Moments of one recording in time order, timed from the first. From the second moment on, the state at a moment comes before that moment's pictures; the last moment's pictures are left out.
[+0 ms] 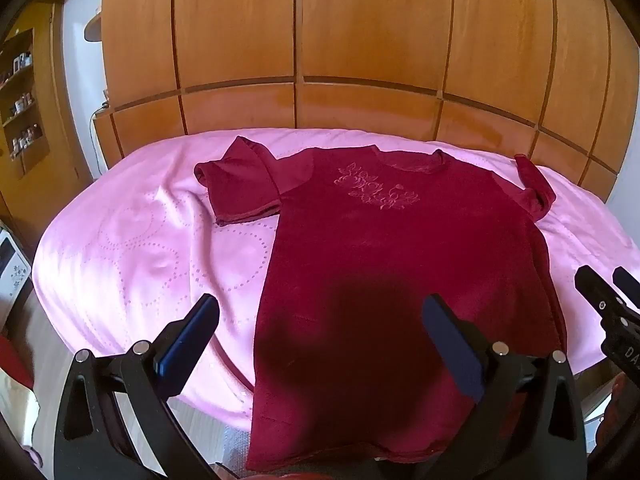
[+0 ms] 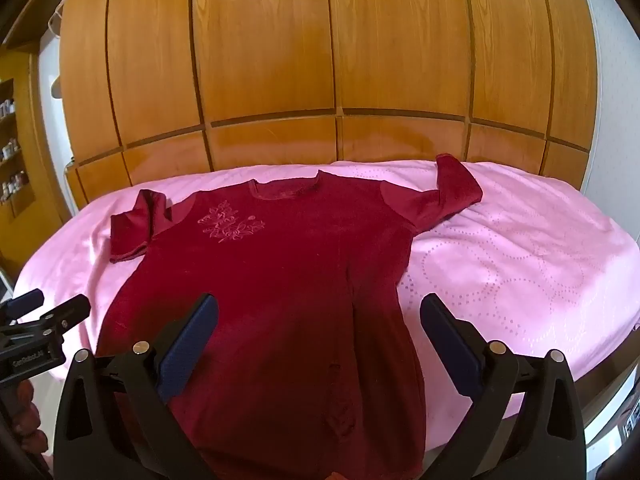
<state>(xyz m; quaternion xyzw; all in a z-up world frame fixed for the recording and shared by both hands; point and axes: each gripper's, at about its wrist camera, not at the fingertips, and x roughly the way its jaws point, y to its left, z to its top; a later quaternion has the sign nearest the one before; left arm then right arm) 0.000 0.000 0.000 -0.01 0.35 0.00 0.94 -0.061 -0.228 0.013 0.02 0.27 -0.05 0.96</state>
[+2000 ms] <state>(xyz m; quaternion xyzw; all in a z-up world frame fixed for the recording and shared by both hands) 0.024 0.026 -0.038 -0.03 0.41 0.01 0.91 -0.054 -0.237 -0.008 0.03 0.30 -0.07 0.95</state>
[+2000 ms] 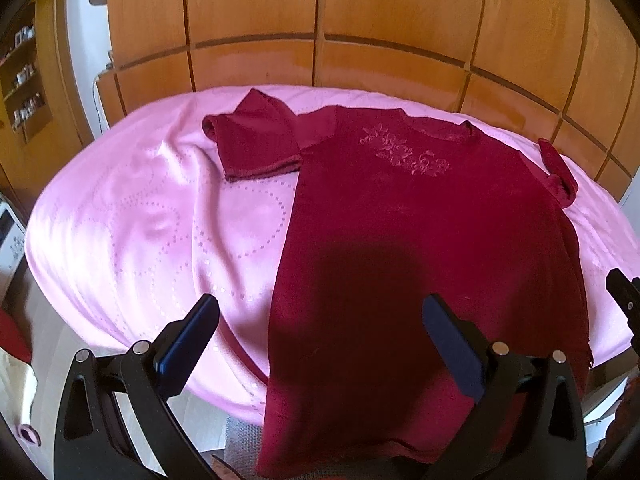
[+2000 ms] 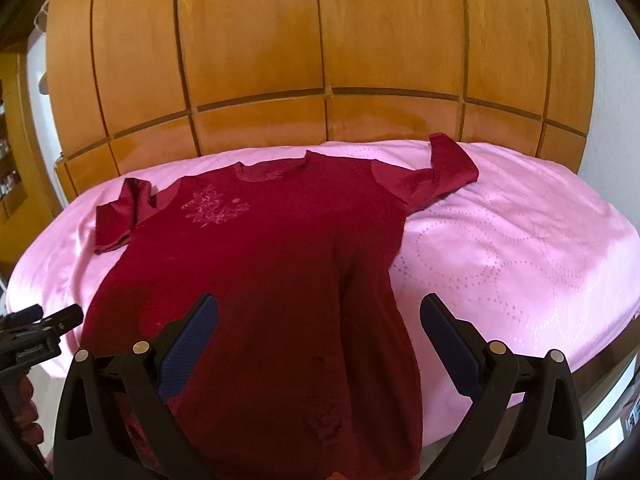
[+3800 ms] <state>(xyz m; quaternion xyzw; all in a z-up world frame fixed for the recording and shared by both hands) 0.230 0.091 -0.100 0.00 0.43 -0.01 0.90 0.074 -0.297 -0.088 0.05 0.34 -0.06 0.94</state>
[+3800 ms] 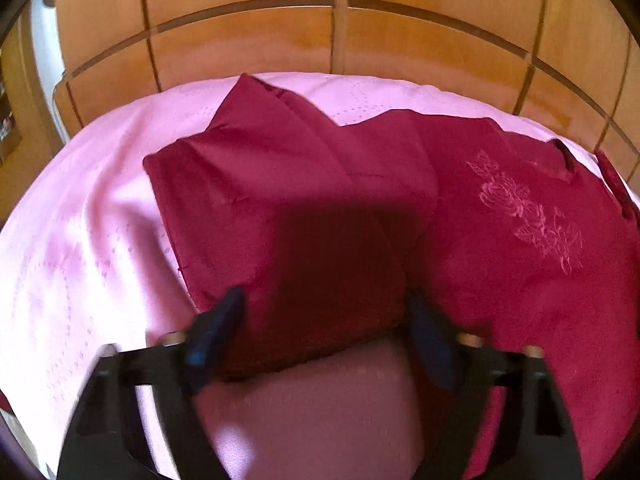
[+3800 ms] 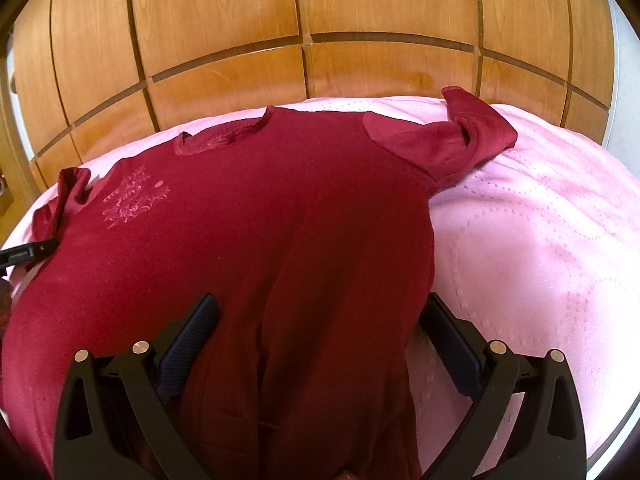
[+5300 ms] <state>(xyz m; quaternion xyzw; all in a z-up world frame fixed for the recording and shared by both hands) 0.234 0.198 0.084 -0.31 0.39 -0.17 0.85 0.072 -0.298 -0.088 0.05 0.33 -0.06 0.94</state>
